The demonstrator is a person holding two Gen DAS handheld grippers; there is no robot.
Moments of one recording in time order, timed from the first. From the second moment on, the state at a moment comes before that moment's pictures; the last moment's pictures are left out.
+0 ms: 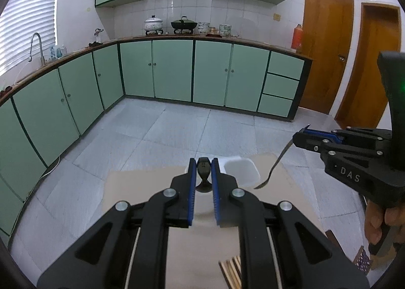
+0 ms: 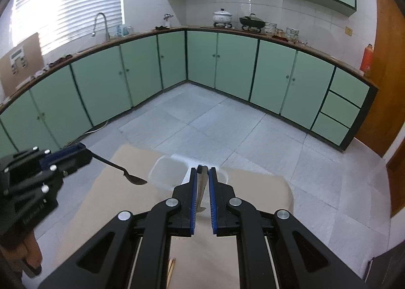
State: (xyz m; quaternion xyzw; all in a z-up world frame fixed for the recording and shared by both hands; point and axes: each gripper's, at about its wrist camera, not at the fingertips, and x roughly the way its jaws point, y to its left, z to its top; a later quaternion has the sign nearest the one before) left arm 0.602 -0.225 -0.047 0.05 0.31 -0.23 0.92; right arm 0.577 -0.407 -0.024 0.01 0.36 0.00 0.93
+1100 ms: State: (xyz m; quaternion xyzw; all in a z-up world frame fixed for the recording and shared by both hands) left arm 0.457 -0.108 -0.165 0.03 0.36 -0.18 0.92; right arm 0.348 -0.386 -0.186 0.02 0.38 0.01 0.93
